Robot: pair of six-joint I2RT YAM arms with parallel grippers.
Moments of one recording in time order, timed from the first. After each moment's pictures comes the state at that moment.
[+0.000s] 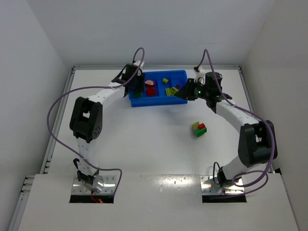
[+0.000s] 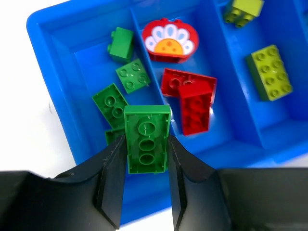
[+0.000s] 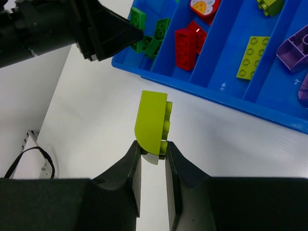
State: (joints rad) left arm -0.37 2.00 1.57 -0.22 -0.06 -0.14; right arm 0.19 1.58 1.02 0.10 -0.60 0.40
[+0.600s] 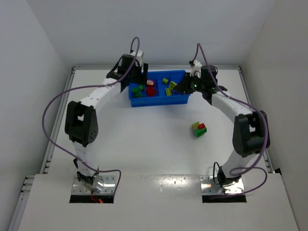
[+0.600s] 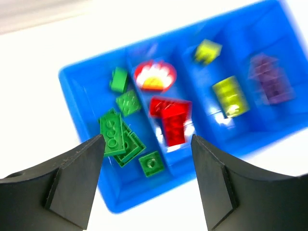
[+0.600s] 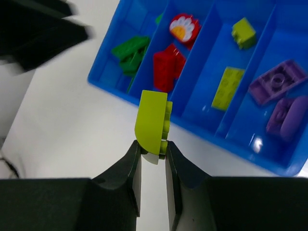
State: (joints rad) left arm -0.36 1.97 1.66 -0.26 -0.04 -0.14; right arm 0.21 1.68 1.14 0.05 -0.56 0.30
